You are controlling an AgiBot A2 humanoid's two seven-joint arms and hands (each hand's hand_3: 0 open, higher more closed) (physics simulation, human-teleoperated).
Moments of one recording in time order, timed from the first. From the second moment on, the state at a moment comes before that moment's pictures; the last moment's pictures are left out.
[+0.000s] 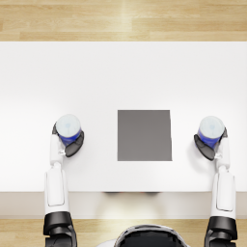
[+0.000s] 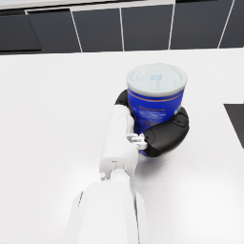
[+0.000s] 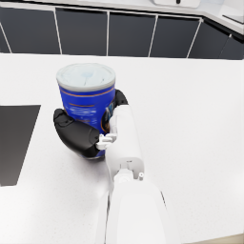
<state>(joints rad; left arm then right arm) 0.40 1.35 -0.03 -1.04 1.47 -0.06 0.00 0.34 -1.34 -0.07 1.12 1.47 0.07 0.00</state>
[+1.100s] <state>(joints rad) 0.52 1.52 0.54 -1.09 1.18 -0.05 -0.33 0.39 -1.40 0.09 1.66 1.47 0.10 0.01</state>
